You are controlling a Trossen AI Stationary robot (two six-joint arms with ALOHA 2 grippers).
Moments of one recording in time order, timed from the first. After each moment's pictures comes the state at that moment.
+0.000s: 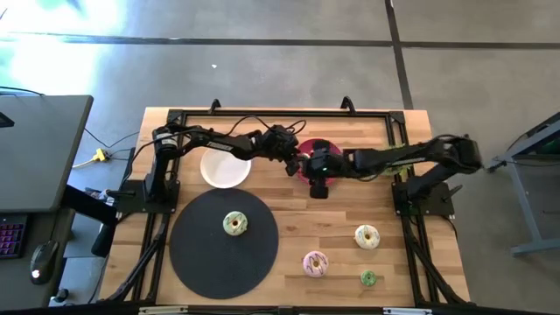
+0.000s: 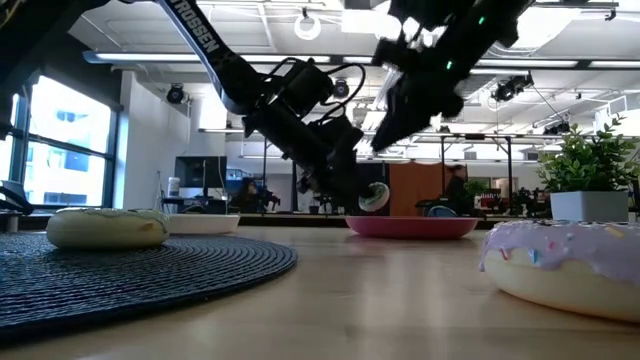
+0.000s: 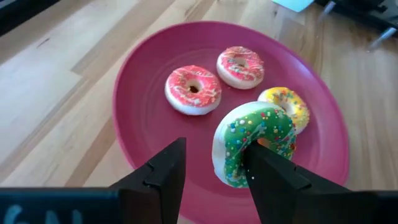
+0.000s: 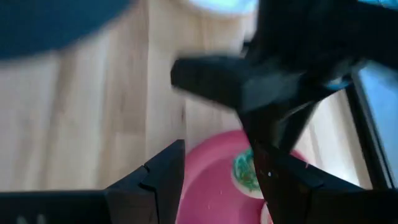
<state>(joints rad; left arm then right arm) 0.32 2.00 1.18 0.23 0.09 -0.19 -0.08 1.51 0.93 -0.24 0.23 -0.20</state>
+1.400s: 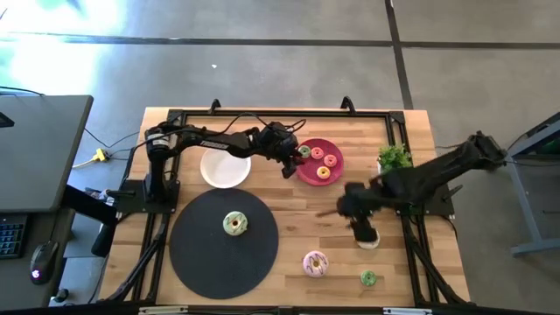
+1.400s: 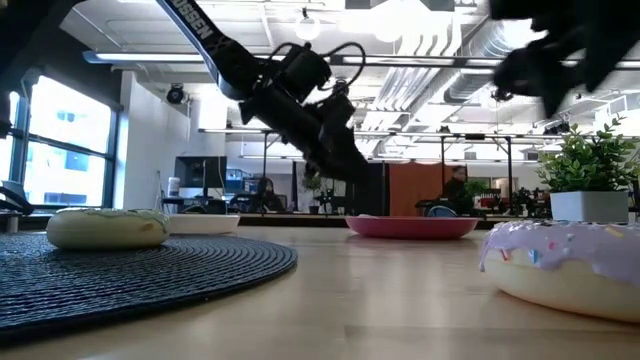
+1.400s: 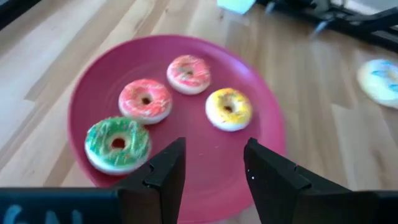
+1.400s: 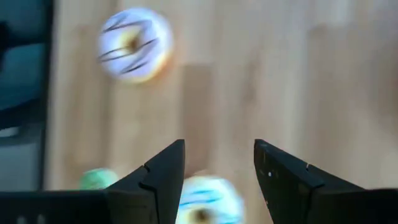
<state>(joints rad) 0.32 1.92 1.19 0.17 0.23 -0.11 0.34 1.25 0.93 -0.81 -0.10 0.36</state>
